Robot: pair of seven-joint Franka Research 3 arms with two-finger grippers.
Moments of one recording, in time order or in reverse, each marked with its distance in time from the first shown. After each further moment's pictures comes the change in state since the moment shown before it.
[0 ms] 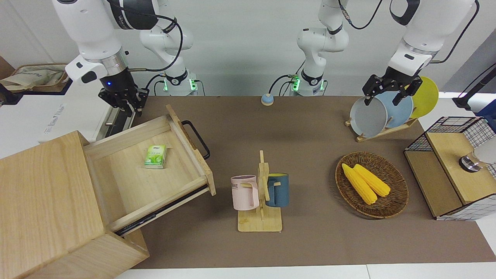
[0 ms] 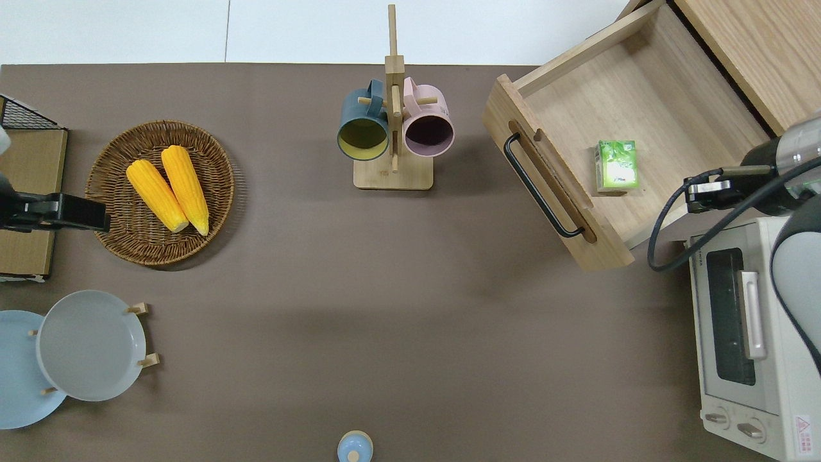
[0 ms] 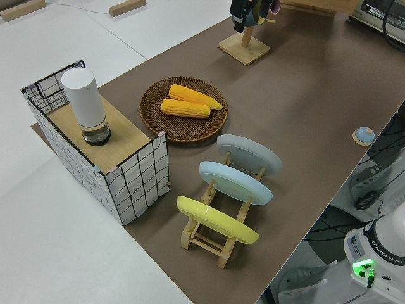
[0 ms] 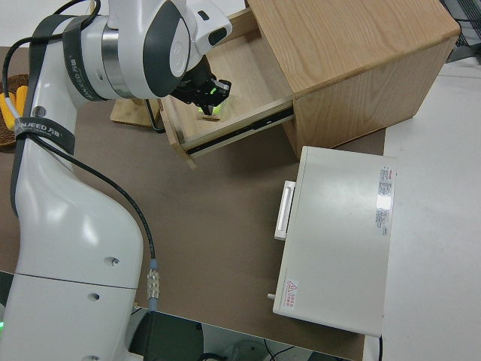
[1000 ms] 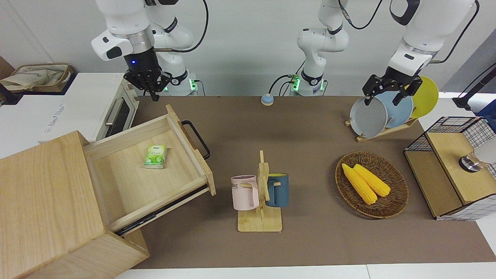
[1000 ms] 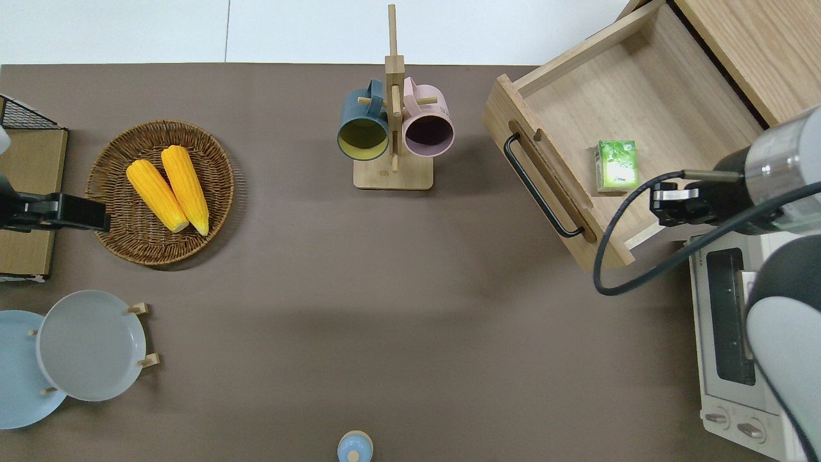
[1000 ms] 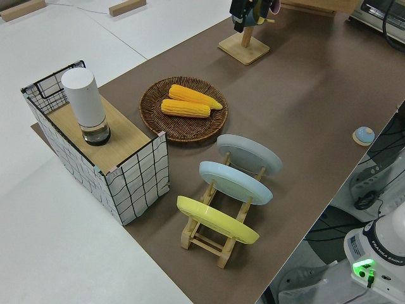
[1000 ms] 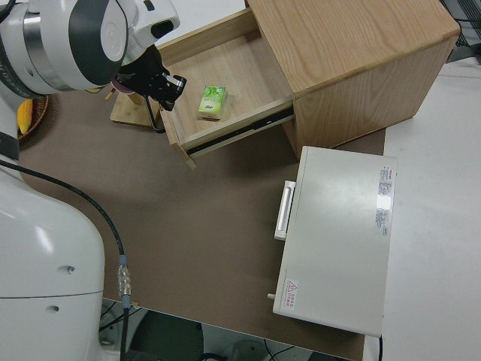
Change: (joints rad) left arm 0.000 0.000 0.000 0.000 0.000 0.000 0.000; right arm 0.128 -0.010 0.004 0.104 -0.010 -0.114 0.257
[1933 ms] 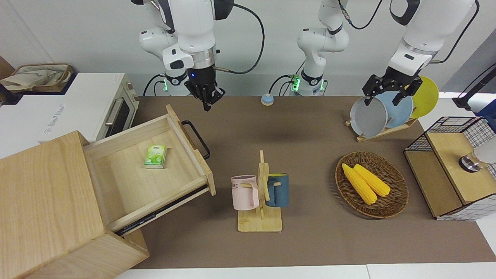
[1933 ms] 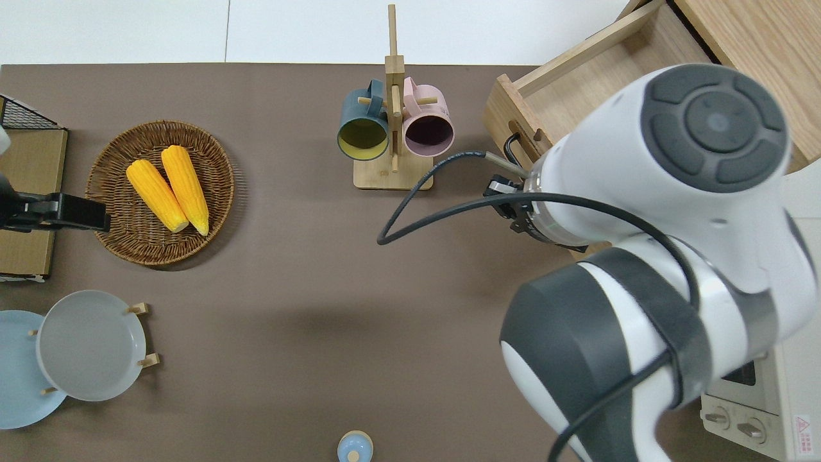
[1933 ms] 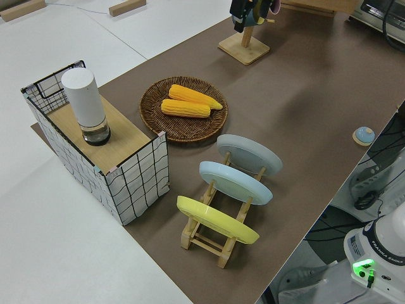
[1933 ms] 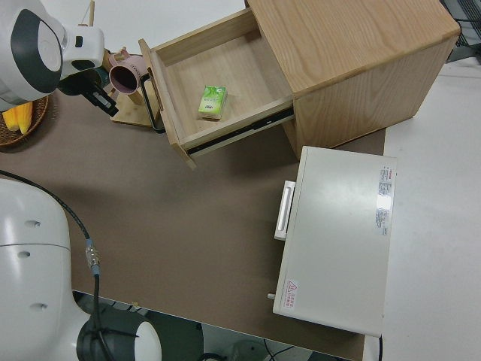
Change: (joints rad) left arm 0.000 0.000 0.000 0.000 0.000 0.000 0.000; right arm 0.230 0.121 0.006 0.000 -0.004 0.141 0.671
